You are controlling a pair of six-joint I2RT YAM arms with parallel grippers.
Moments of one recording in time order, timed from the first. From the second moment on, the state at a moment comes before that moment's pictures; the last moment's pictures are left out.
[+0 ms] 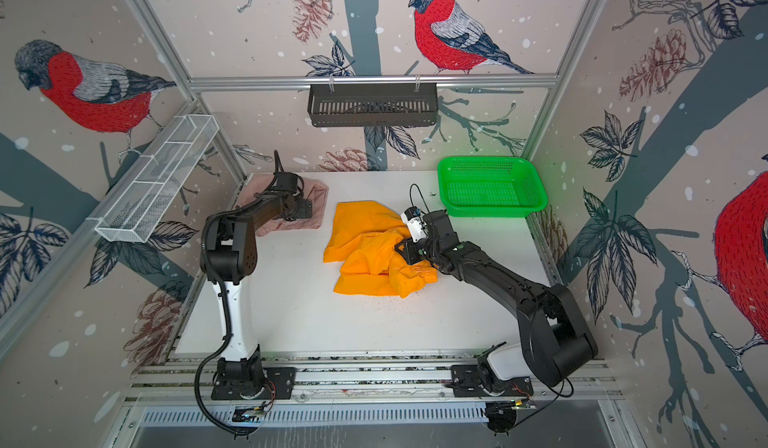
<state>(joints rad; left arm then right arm) -0.07 2.19 1.64 -0.45 -0.19 -0.11 0.50 1.42 0.85 -0.14 -0.39 0.17</state>
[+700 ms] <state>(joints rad) -0.65 1.48 1.30 -0.44 0.16 -0.14 0.01 1.19 0.70 -0.12 -0.35 0.38</state>
